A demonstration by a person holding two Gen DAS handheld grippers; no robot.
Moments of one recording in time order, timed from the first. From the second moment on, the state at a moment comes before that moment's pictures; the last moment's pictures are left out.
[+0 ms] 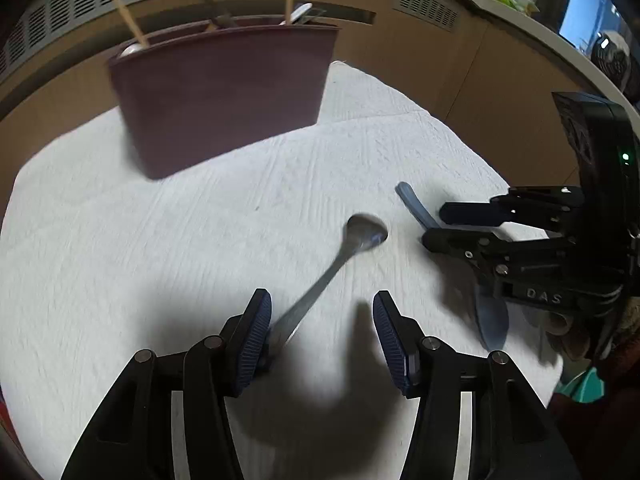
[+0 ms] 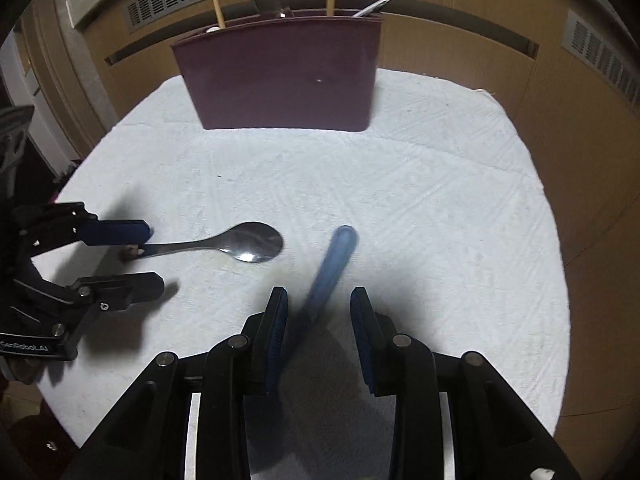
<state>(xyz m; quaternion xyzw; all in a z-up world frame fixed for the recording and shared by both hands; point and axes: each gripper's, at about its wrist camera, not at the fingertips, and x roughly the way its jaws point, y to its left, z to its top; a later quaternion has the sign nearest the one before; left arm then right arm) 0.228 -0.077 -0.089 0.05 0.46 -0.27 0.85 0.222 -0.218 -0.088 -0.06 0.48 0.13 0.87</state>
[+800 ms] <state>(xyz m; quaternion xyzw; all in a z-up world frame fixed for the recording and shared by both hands) 0.266 -0.044 -0.090 0.04 0.46 -0.13 0.88 0.214 -0.226 -0.092 -0.01 0.48 0.14 0.86</state>
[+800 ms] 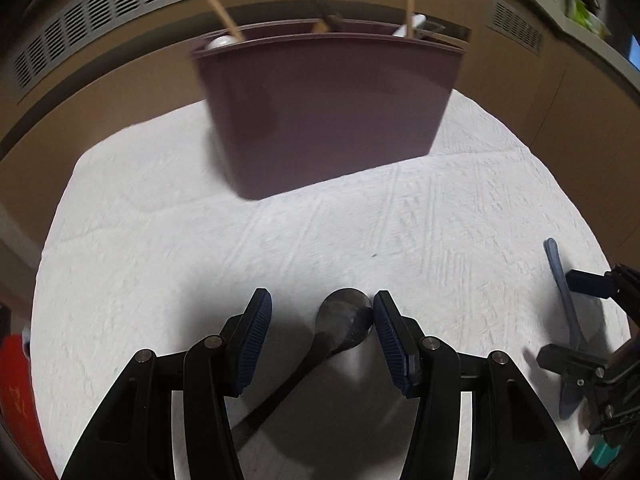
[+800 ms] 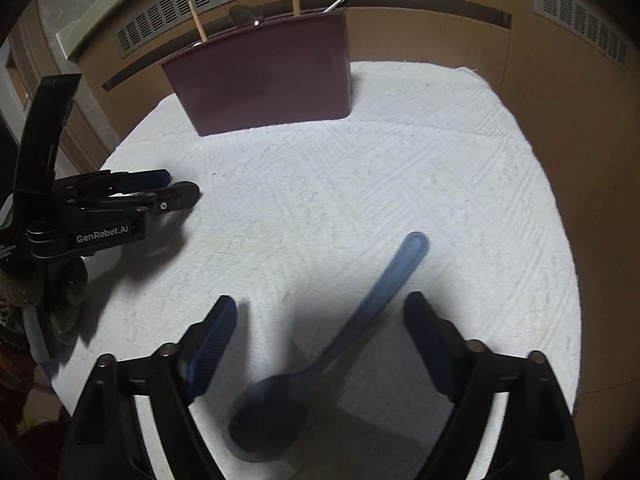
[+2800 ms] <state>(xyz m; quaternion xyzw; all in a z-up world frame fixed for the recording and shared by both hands) 0.186 -0.032 -0.033 -0.07 0.38 -0.20 0.90 0.199 -0.218 -0.032 0.02 0.40 0.19 0.90</state>
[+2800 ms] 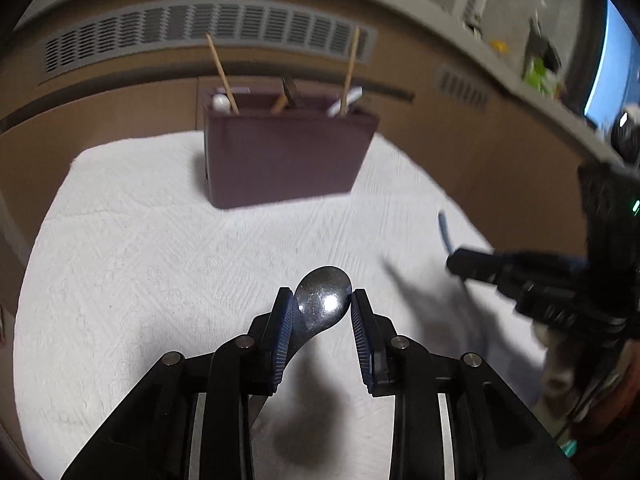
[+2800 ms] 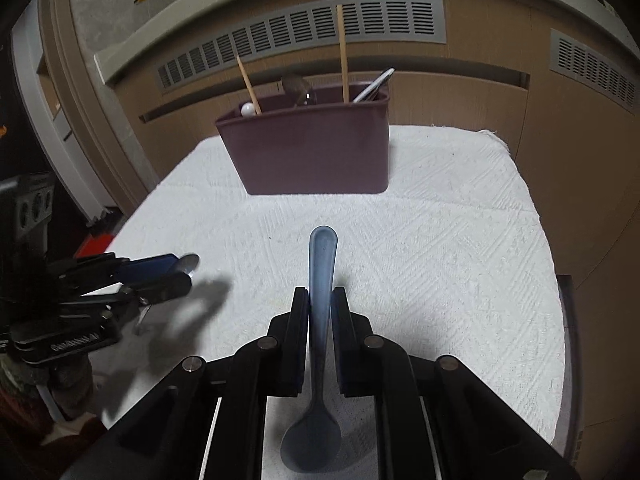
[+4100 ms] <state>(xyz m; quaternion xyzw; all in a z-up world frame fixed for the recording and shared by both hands) 0.251 -0.128 -0.087 0.12 0.46 -0.25 0.84 0.198 -0.247 -0.019 -0.01 0.39 0.14 0.91</state>
